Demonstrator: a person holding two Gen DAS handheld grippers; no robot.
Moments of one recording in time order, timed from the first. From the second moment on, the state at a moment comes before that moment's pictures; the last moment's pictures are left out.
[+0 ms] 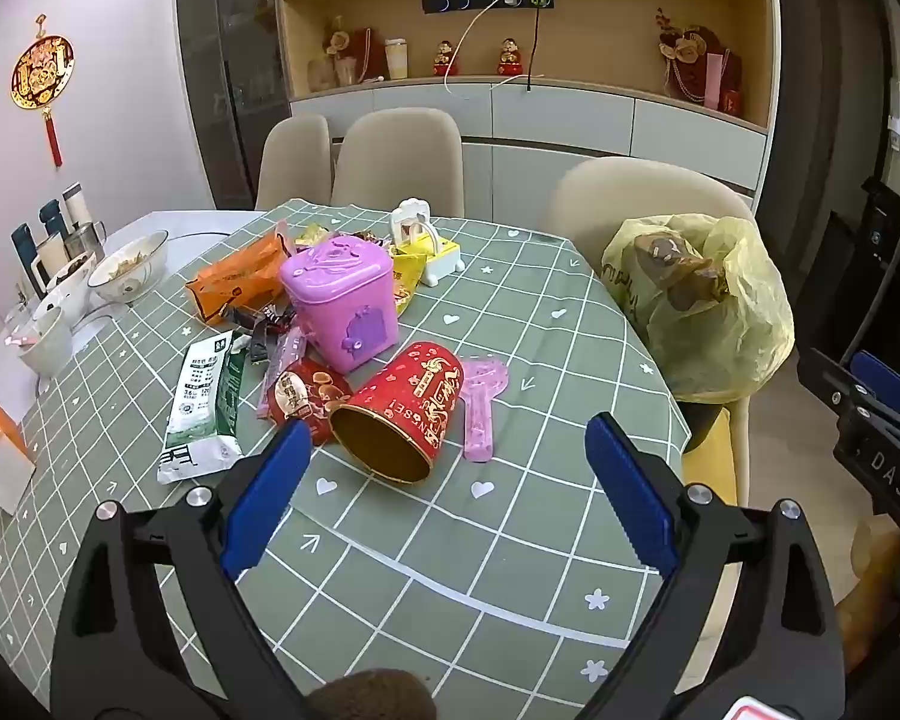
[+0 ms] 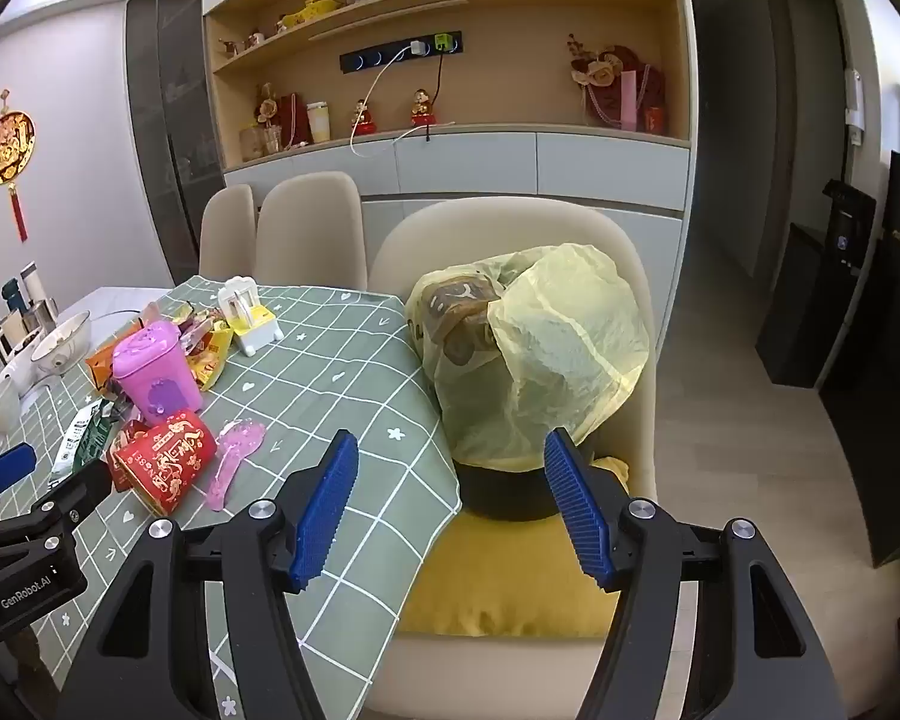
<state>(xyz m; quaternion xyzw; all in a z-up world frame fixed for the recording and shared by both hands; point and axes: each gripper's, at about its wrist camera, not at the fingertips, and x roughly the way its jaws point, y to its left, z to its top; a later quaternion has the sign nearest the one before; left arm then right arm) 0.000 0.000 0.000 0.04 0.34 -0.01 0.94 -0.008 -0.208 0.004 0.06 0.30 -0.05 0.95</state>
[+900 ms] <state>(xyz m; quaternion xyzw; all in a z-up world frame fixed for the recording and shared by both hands) -0.002 -0.003 0.000 0.04 0.34 -0.02 0.94 -0.007 -0.211 0.003 0.06 0.30 -0.05 0.95</state>
